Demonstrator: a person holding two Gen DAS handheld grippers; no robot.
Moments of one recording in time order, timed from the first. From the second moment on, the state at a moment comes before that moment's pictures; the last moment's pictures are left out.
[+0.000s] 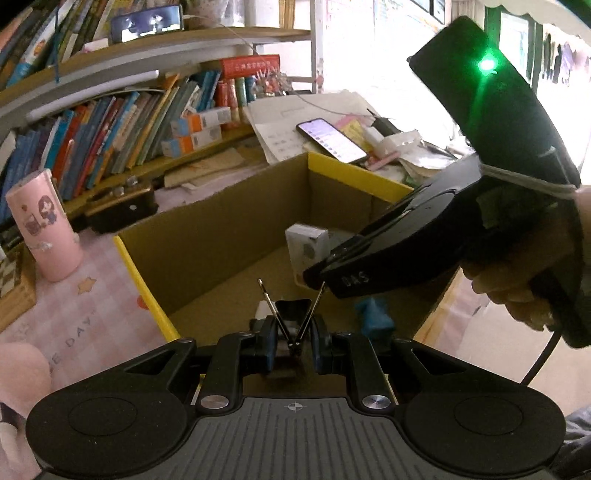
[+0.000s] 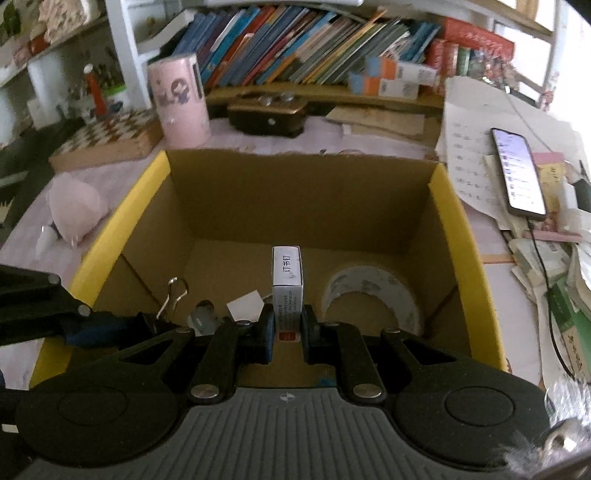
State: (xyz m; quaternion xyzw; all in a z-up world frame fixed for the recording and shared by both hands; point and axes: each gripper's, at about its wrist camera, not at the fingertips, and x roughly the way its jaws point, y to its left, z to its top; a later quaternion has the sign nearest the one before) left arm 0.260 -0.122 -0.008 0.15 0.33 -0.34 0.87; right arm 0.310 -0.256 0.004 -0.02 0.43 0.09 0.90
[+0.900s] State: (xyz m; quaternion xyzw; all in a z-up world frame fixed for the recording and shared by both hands) left arm 0.239 -0.108 0.008 0.13 0.28 -0.30 0.90; right arm 0.290 -0.258 0.020 0.01 0.37 0.09 0.92
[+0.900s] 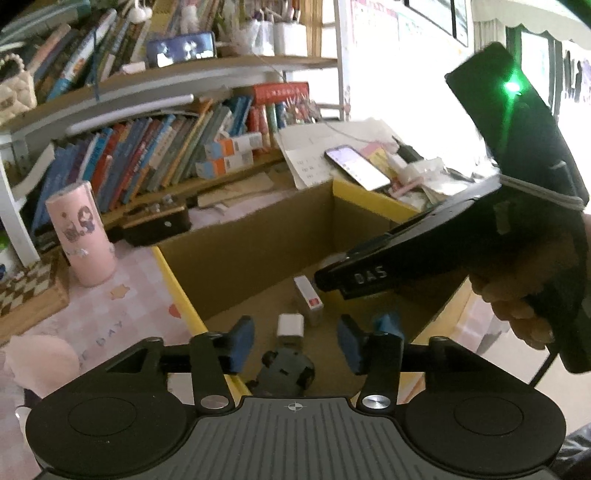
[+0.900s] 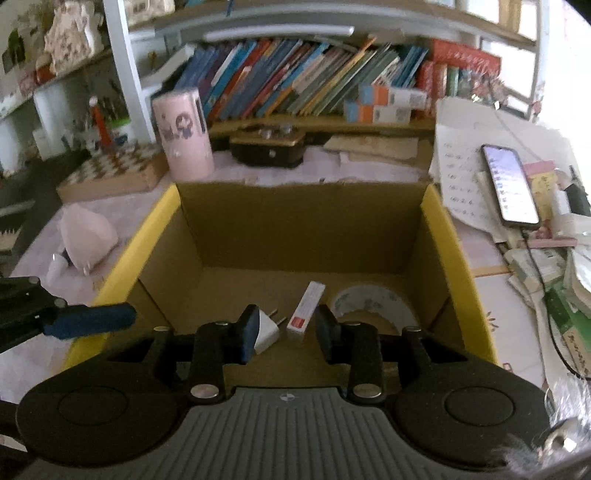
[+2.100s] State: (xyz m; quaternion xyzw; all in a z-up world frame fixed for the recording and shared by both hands) left arm 0.128 -0.013 0.026 0.08 0.22 -0.36 0.90; right arm 0.100 -0.201 0.037 0.11 0.28 -0.14 0.94
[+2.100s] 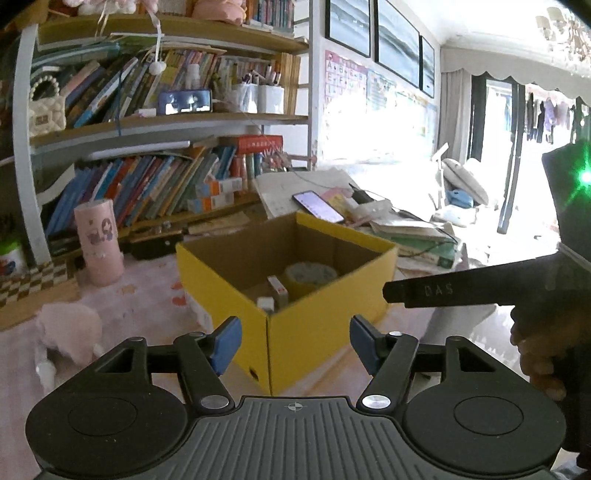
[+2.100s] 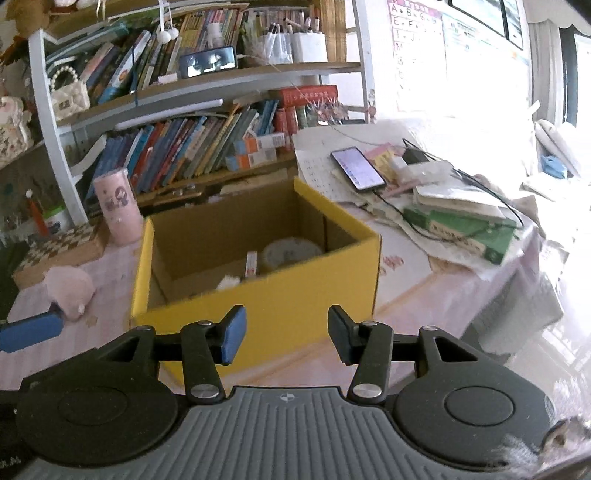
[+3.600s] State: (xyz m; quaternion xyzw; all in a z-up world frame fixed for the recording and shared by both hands) left arm 0.051 0.182 0.013 0.01 0.28 -0.13 0.95; right arm 0.056 0.017 0.020 0.01 0.32 0.09 0.94
